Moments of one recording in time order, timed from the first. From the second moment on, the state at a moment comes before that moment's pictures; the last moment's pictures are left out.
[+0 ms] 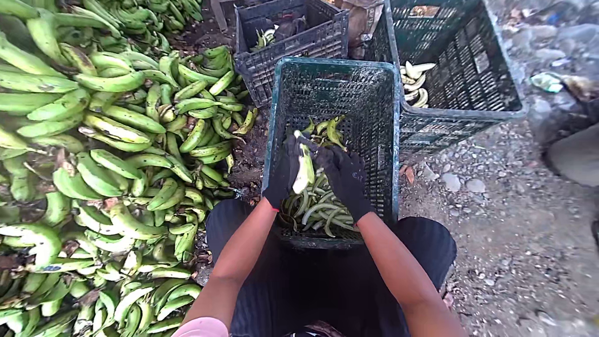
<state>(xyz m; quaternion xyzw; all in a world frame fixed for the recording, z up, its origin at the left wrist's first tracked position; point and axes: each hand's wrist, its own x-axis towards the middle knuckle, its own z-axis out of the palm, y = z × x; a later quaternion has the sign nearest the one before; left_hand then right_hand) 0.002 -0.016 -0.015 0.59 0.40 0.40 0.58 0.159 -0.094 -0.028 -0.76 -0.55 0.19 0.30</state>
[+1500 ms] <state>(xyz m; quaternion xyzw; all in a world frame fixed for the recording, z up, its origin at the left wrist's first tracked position) 0.009 -0.014 -0.013 0.46 0.42 0.52 0.58 0.156 -0.114 -0.015 -0.74 -0.61 0.08 0.29</state>
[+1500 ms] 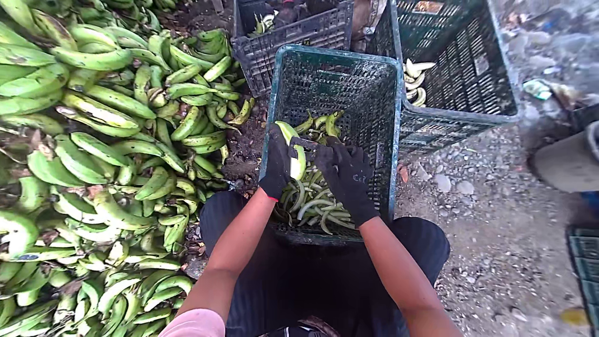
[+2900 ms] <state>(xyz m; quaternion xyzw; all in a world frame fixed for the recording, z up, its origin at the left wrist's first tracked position) -0.001 -0.009 -0.004 0.20 0.33 0.49 0.78 0.153 -0.106 -0.039 -0.65 -0.67 -0.01 0.36</state>
